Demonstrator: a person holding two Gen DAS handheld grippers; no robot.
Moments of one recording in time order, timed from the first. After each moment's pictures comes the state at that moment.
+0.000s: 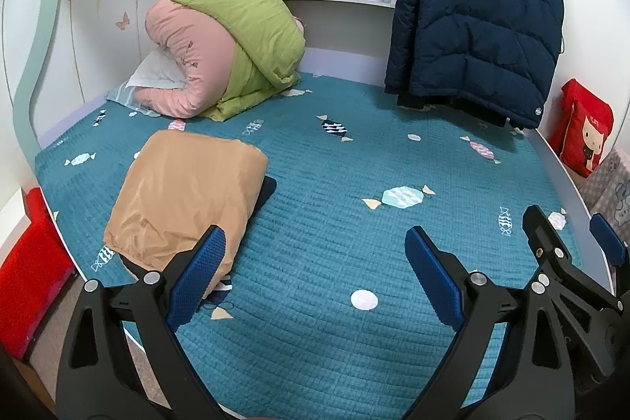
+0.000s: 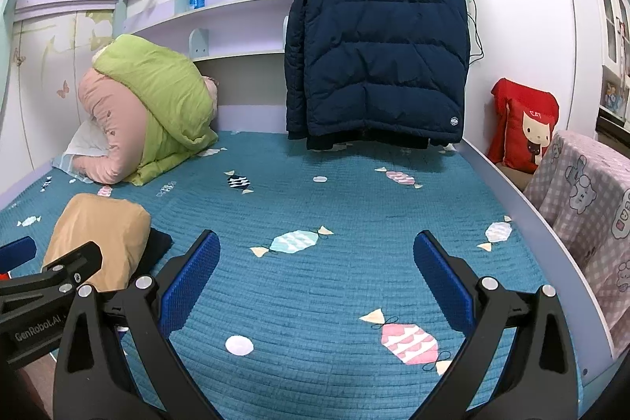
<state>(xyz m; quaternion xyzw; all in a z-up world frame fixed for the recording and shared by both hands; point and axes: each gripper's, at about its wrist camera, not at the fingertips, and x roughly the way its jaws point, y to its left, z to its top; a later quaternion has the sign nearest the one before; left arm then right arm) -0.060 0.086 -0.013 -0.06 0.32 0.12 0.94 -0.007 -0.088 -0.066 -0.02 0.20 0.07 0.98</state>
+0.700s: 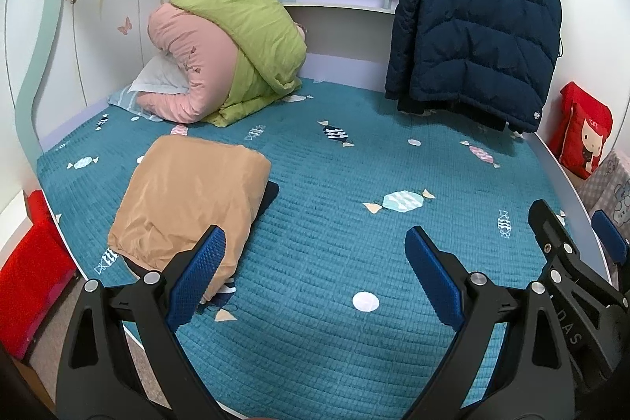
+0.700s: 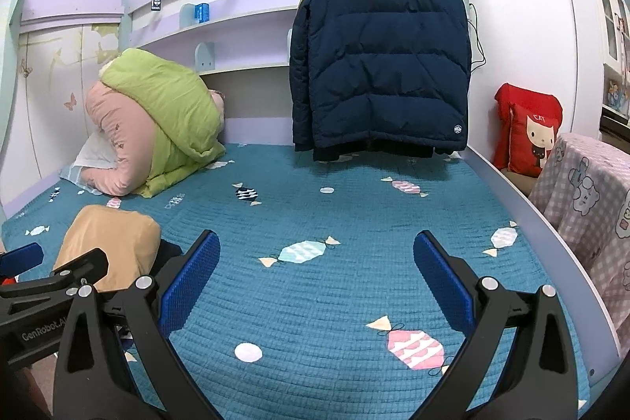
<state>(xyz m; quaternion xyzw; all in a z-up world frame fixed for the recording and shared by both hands) -0.066 0.082 -0.006 -0.06 0.31 0.13 0.94 -0.022 -0.090 -0.060 0.00 0.18 0.07 0.98</state>
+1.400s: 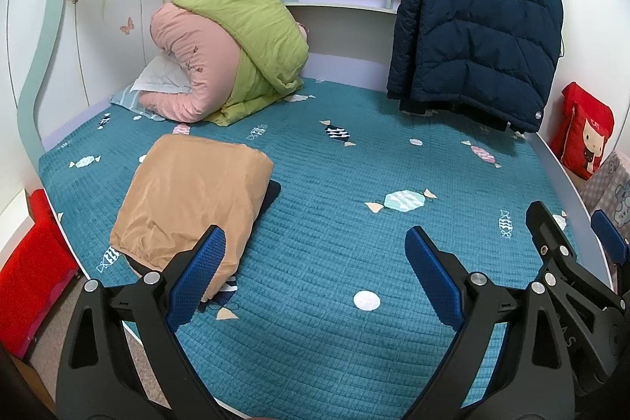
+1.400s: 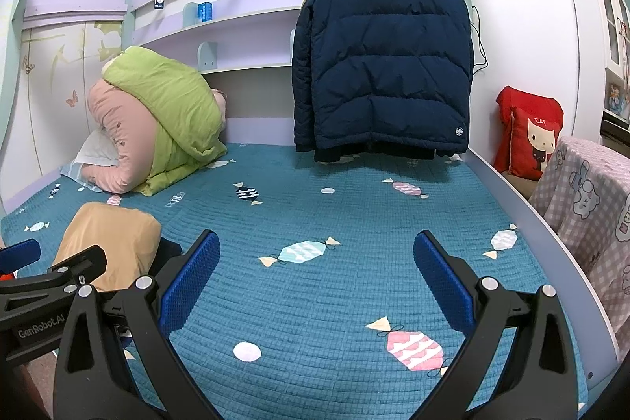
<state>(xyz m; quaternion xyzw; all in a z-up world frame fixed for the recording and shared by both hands) -0.068 0.081 -0.003 -0.06 0.31 0.13 0.94 -0.026 -0.088 -0.058 -0.01 0.18 0.07 0.98</state>
